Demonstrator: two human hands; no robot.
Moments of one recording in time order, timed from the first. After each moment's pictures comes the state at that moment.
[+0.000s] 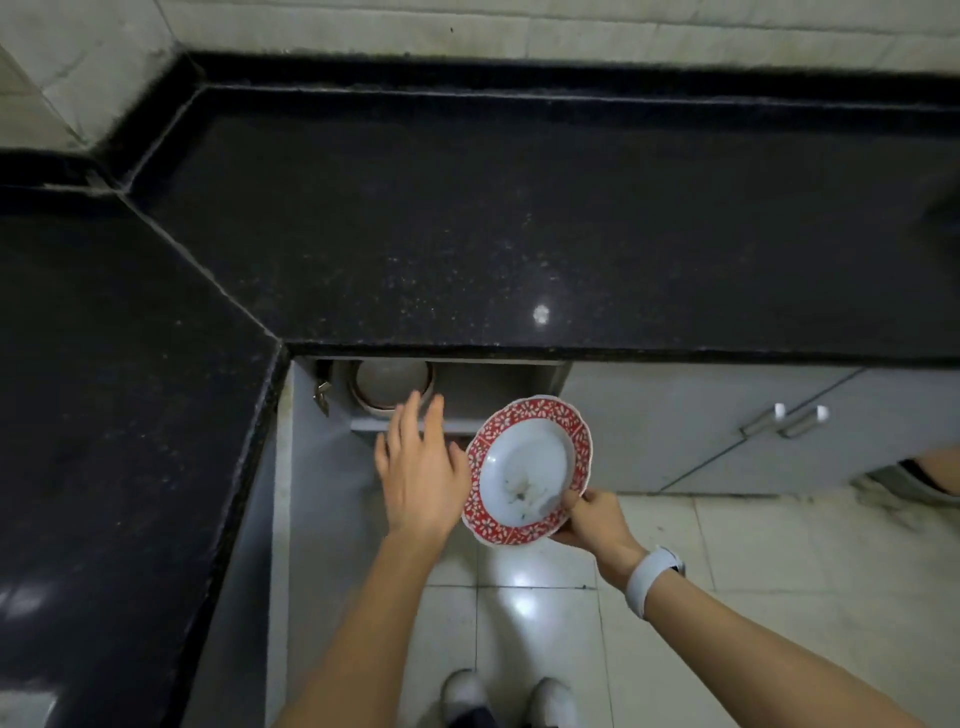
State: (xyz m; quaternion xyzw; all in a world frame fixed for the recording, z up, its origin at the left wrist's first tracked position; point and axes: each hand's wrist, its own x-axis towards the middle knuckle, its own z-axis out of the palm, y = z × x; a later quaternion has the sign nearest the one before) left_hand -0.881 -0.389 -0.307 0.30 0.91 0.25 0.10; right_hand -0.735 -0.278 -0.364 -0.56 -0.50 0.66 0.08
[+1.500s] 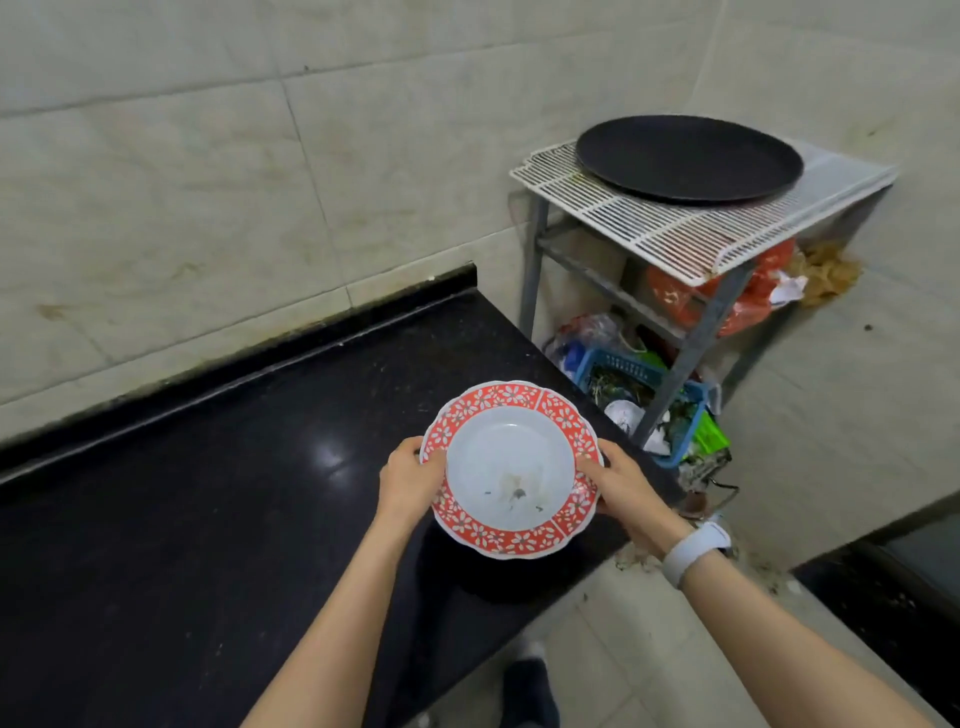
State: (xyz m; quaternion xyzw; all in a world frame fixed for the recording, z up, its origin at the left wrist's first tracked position) left_hand -0.627 0.263 -0.147 0.38 0.74 0.38 0.41; right_hand -0.395 0.298 -0.146 -0.58 -0.48 0.59 0.30
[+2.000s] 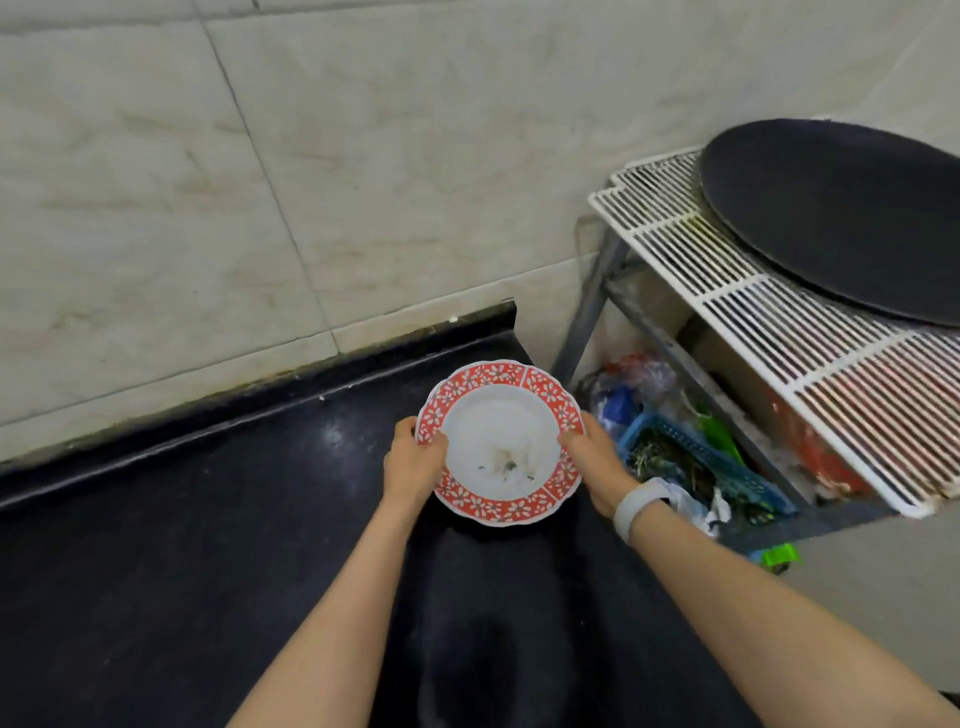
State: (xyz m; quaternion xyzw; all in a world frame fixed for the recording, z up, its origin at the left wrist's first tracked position) left_hand -0.679 0.491 -0.202 0.25 0.78 0.40 0.42; right_hand -0.495 0.557 -0.183 -0.63 -0.48 0.56 0.26
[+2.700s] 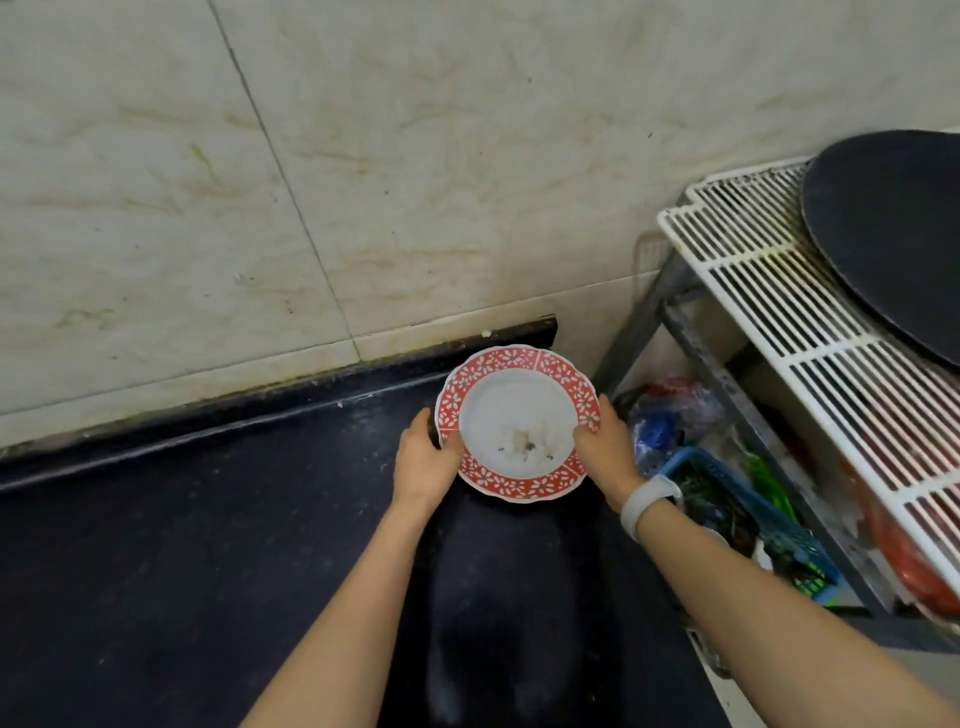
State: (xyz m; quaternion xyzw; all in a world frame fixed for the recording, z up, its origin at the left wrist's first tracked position) left_hand -0.696 0.527 -0.210 0.29 0.80 0.37 0.37; right_hand -0.524 0.624 -0.198 -0.63 -0.60 0.46 0.19
